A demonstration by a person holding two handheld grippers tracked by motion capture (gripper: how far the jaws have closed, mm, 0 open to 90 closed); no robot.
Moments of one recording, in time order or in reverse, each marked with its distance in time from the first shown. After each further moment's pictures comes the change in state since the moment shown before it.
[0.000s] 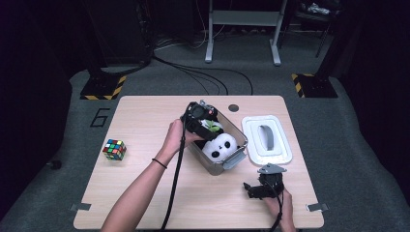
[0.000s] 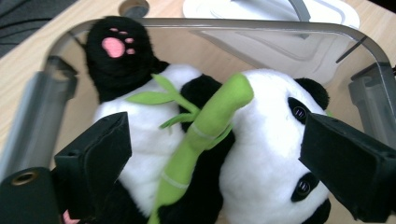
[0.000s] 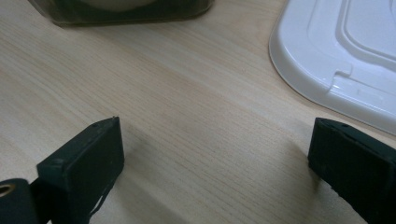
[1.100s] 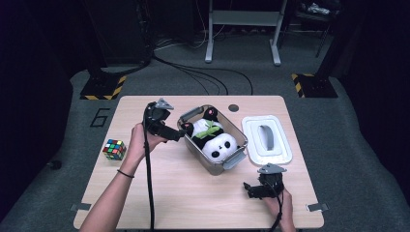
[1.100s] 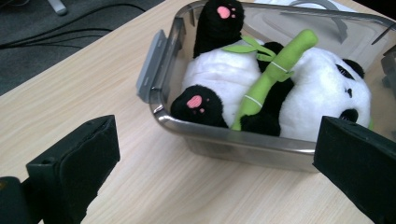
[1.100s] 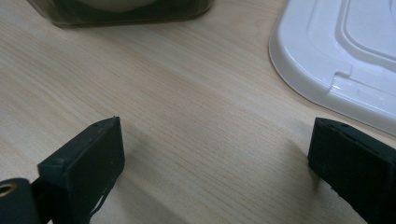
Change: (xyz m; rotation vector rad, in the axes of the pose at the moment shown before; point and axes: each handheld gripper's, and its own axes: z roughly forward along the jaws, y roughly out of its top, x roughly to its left) left arm 0.041 -0.065 -0.078 -0.118 0.115 -0.093; right arm 0.000 0.000 0.000 -0.002 -0.001 -0.001
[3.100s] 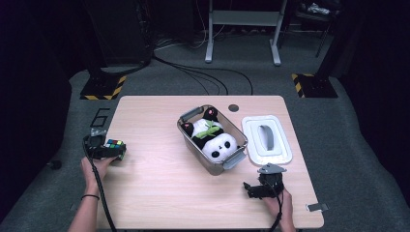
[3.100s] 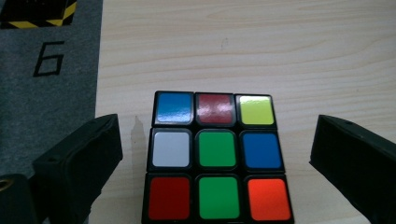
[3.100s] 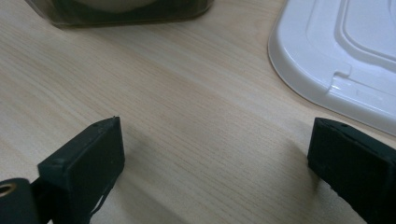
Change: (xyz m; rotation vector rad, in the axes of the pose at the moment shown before) left arm 0.143 -0.206 -0.006 -0.014 0.361 -0.459; right arm 0.000 0.000 0.000 0.000 -0.003 0.004
